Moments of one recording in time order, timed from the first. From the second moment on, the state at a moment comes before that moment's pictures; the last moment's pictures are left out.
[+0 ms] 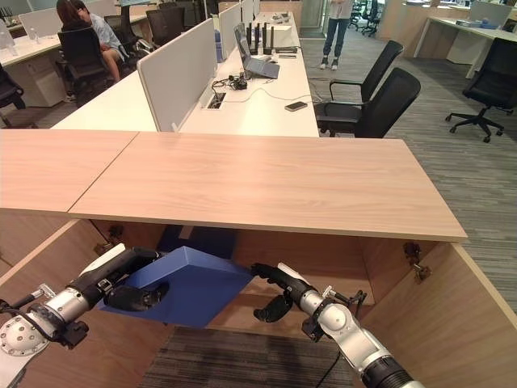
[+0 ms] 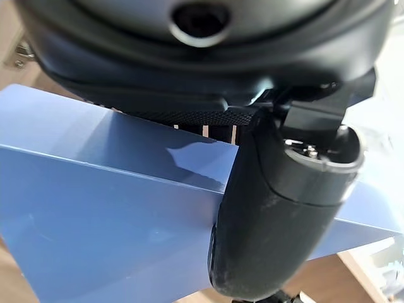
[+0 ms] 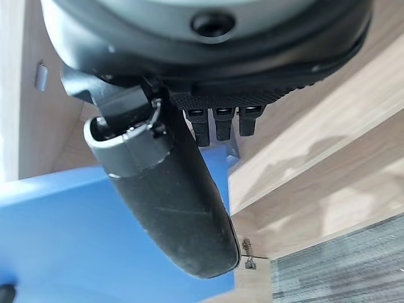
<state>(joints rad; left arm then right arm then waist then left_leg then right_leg) 0.28 0.95 -0.04 -0.18 -0.19 -0.11 -0.25 -0.14 -0.56 0.50 0.23 0.04 -0.02 0.21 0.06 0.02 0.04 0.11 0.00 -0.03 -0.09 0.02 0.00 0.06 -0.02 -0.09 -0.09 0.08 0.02</state>
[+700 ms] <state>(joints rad) 0.24 0.98 -0.11 -0.18 -0.22 -0.11 -0.27 -0.17 -0.61 0.50 0.20 0.01 -0.03 0.21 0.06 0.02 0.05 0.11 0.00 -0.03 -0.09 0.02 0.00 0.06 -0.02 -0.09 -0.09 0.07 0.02</state>
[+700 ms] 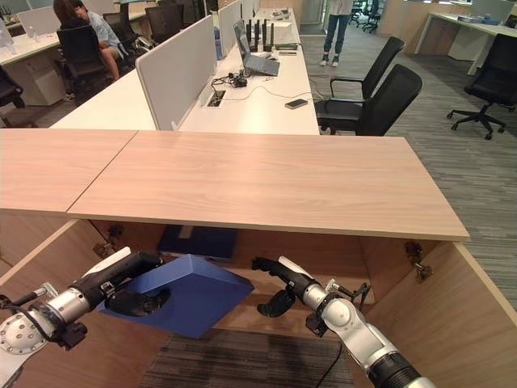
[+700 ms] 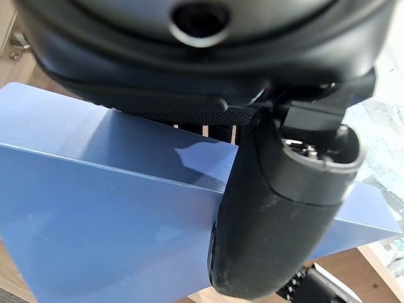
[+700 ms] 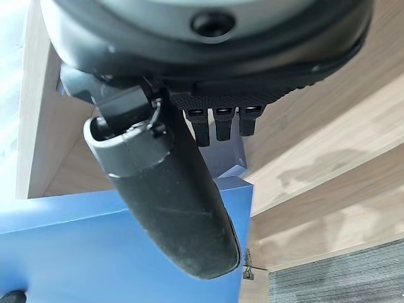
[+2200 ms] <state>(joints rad) -0.04 0.97 -0.38 -0.15 -0.43 -0.11 -0.34 -0.10 -0.47 0.66 0.37 0.40 0.03 0.34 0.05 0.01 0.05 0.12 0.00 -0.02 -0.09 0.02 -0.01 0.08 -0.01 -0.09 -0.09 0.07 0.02</state>
